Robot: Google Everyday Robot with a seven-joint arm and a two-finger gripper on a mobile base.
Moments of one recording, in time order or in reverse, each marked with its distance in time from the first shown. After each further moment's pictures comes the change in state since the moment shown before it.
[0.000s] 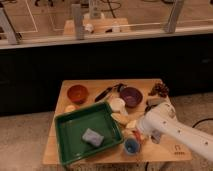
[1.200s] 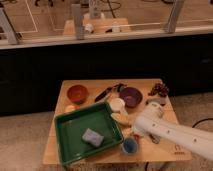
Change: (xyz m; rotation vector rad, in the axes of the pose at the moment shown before) arm -0.009 0.001 0.008 -0.146 0.037 -0.107
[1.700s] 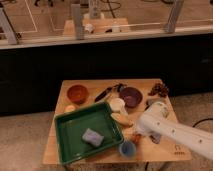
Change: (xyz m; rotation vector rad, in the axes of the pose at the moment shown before) arm 0.010 0.014 -0.004 0.032 -0.013 0.021
